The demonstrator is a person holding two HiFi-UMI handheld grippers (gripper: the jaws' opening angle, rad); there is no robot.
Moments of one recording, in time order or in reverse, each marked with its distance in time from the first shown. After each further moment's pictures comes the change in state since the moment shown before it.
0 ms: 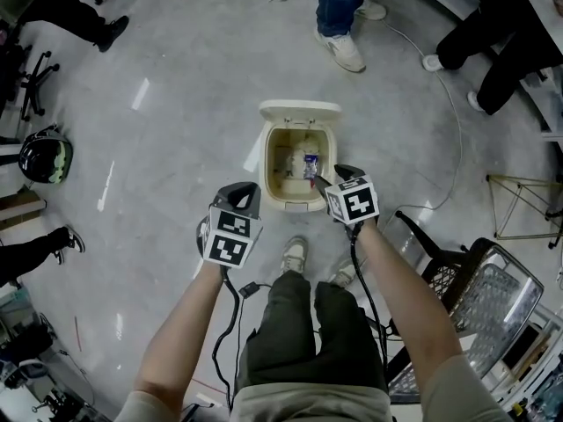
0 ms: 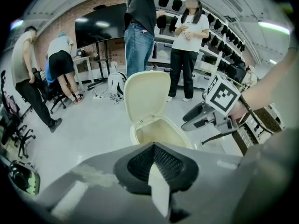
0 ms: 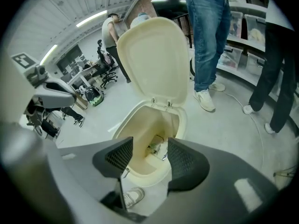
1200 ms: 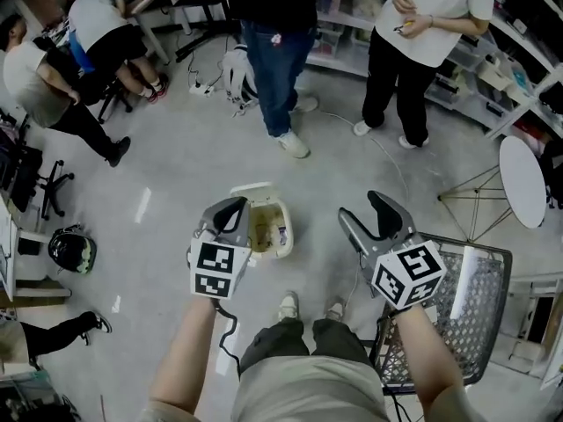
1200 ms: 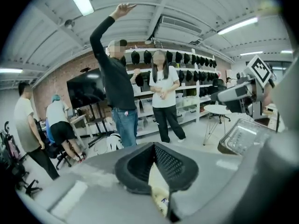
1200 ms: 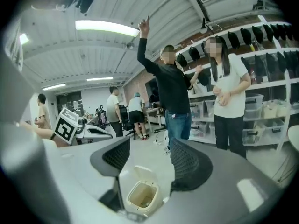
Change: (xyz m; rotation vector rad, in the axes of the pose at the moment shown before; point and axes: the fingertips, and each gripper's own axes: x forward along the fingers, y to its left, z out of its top) left arm -0.277 -0.125 0.298 0.277 -0.445 0.045; right arm -0.552 0.044 0.145 0.031 -0.797 -0.160
